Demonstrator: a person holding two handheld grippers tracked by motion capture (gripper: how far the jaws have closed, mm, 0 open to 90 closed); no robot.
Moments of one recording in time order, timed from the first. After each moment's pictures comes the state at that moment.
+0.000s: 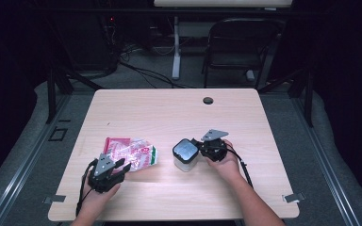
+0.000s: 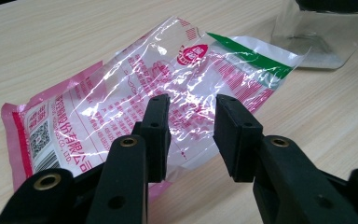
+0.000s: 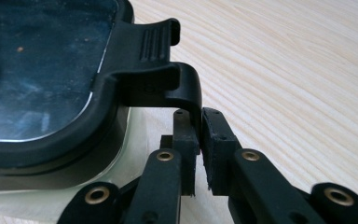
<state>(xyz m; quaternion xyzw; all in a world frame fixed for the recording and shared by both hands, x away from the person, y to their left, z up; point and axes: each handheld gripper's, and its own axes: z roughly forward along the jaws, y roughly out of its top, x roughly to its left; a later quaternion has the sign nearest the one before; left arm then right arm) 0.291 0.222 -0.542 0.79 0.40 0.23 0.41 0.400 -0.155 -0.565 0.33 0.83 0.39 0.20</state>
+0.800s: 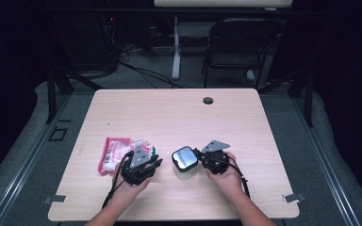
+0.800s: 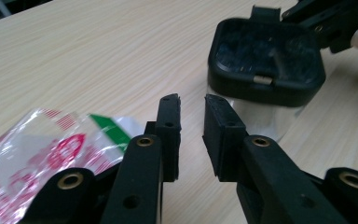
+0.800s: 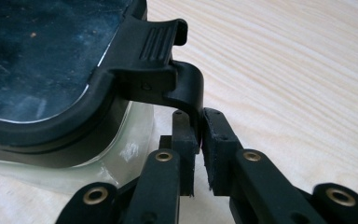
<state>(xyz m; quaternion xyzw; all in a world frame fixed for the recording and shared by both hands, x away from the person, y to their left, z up) 0.308 0.126 -0.523 0.82 0.33 0.18 0.43 0.350 -0.151 -0.559 0.38 0.83 0.36 0.20</state>
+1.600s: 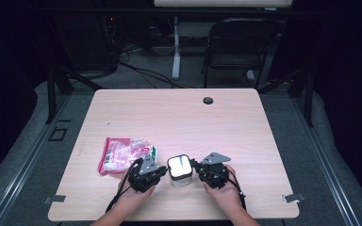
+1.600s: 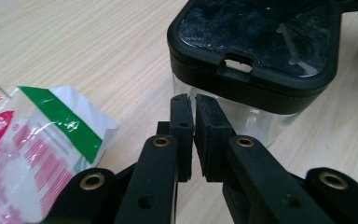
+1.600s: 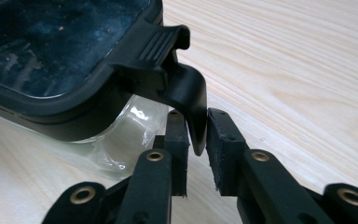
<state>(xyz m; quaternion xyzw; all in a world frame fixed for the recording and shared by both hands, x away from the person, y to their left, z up) 0.299 0.116 -0.545 0.85 0.30 0.16 0.40 0.307 -0.140 -0.557 0.41 0.81 0.38 0.18</state>
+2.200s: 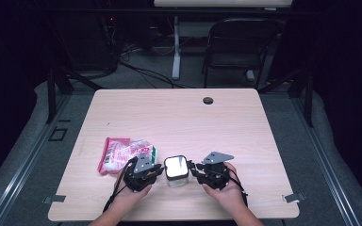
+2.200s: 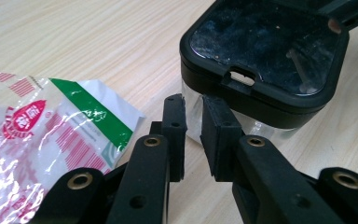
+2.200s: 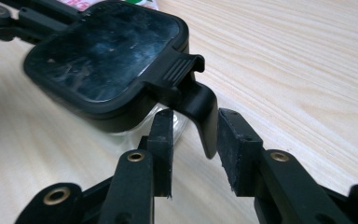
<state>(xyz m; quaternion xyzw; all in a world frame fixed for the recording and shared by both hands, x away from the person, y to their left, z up) 0.299 0.129 -0.538 0.84 0.32 0.16 0.40 0.300 -0.143 -0.538 0.38 0.82 0.40 0.14</state>
